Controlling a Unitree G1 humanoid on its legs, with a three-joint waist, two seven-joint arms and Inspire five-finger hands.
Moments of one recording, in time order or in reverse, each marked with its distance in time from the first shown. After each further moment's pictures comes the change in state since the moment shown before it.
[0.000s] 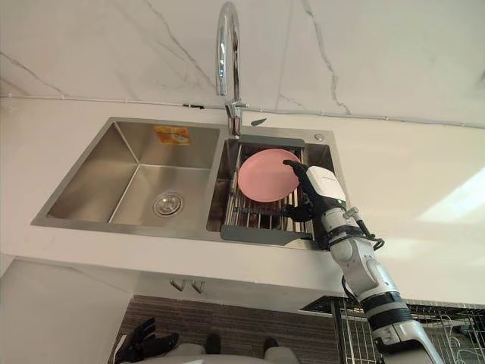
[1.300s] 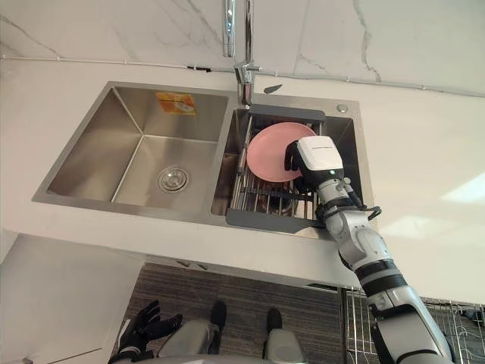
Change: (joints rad) left arm -0.038 -0.004 -0.029 -0.038 -0.067 -0.013 0.007; right arm -0.130 -0.008 0.039 -0.062 -0.185 0.037 -0.098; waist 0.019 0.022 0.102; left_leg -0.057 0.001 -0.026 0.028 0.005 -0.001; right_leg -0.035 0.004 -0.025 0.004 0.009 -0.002
